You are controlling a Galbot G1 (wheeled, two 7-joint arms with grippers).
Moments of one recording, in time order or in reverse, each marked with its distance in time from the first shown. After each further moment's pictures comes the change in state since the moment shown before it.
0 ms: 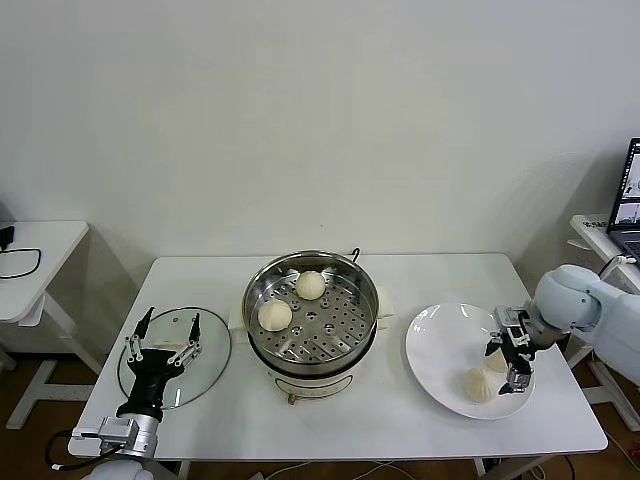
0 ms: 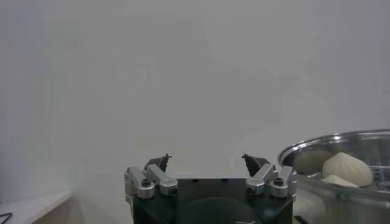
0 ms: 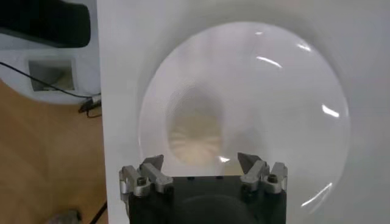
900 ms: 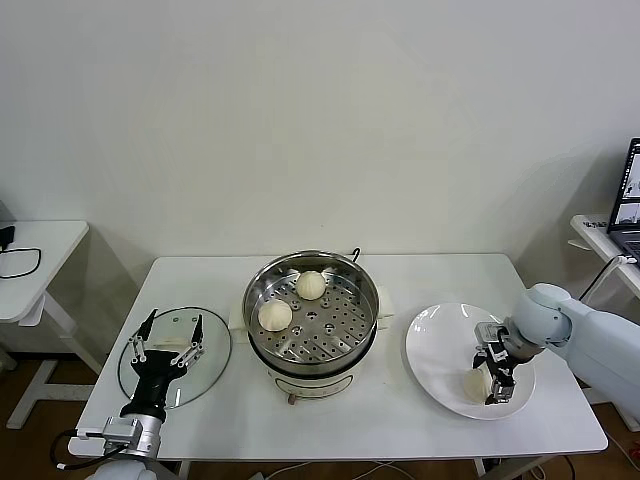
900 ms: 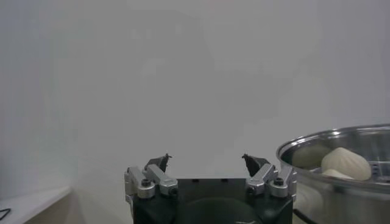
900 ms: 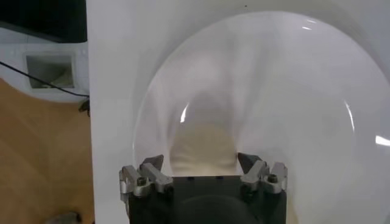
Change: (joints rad) left arm -0.003 -0.002 0.009 0.013 0.005 -0.003 -0.002; right arm -0.114 0.076 0.076 -0.056 -0.079 0.010 0.006
